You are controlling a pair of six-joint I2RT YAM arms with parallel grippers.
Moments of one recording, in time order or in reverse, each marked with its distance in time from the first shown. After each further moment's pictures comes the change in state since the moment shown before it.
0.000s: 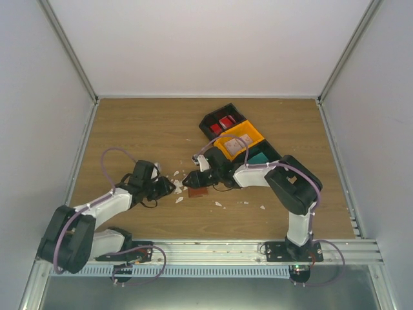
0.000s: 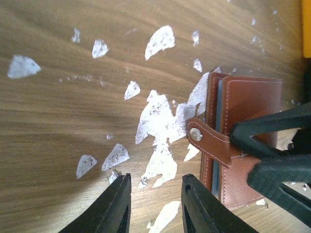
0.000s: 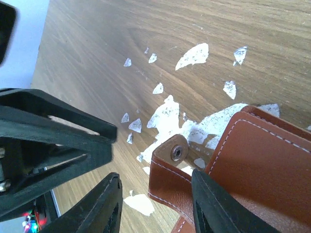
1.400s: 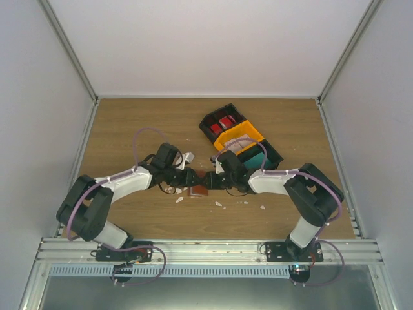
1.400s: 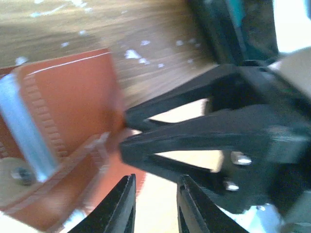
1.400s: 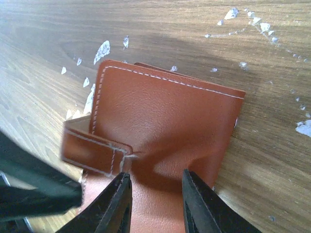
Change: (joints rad) left arm -0.173 0.243 0.333 -0.047 0.265 0.177; right arm -0.043 -0.191 -0.175 -0.076 0.187 0.078
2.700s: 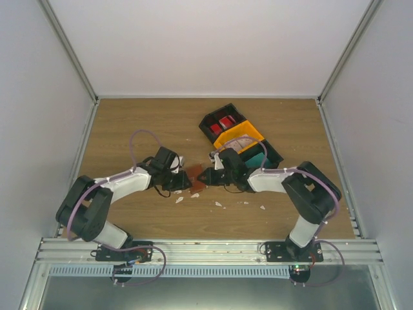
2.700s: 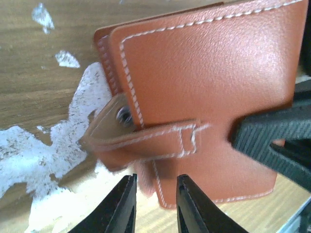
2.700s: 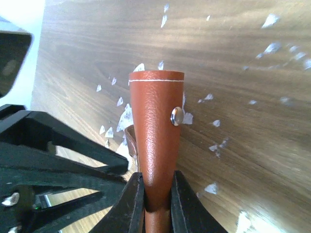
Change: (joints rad) left arm 0.013 0.036 -0.025 -0.118 -0.220 0.002; right arm -0.024 0.065 -0.012 0.200 -0.103 0.073
